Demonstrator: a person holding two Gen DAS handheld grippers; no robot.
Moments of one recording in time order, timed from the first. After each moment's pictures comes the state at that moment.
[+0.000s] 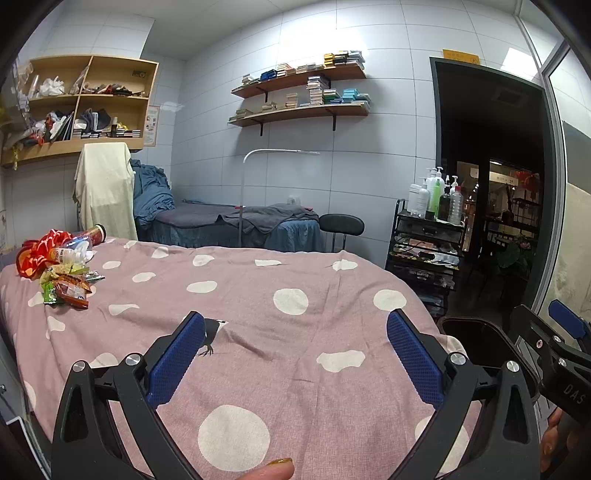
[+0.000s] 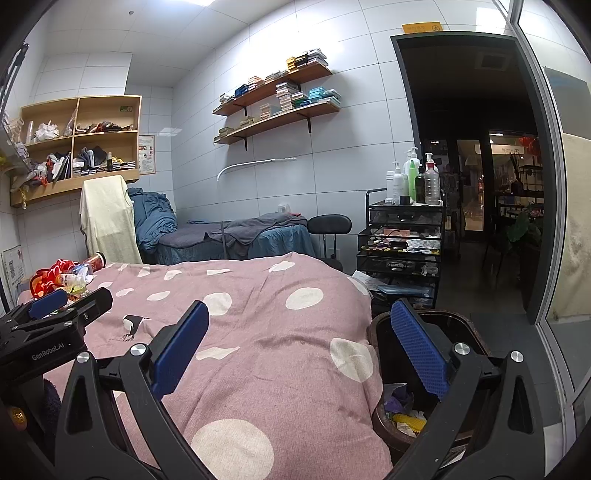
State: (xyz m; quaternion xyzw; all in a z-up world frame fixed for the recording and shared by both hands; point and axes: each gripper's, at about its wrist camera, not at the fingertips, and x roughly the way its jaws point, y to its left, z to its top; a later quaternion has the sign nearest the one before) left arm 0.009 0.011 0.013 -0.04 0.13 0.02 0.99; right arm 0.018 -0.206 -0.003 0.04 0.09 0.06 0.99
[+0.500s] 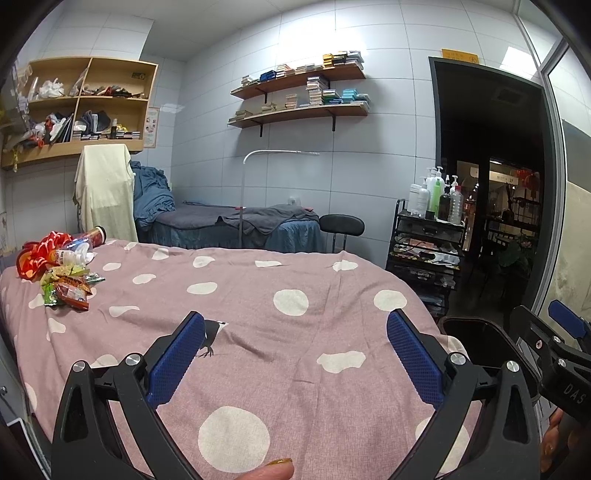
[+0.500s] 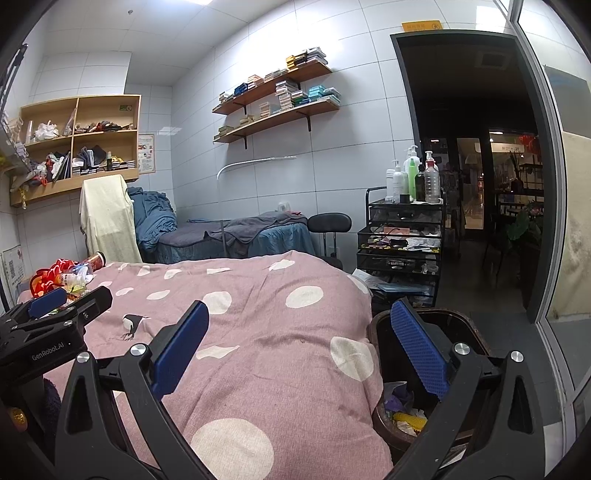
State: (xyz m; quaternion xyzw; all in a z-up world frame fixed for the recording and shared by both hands) left arm 0.010 0.012 0.011 -0.03 0.13 0.02 0.99; right arm 0.018 -0.206 -0.002 0.04 0.09 0.06 0.99
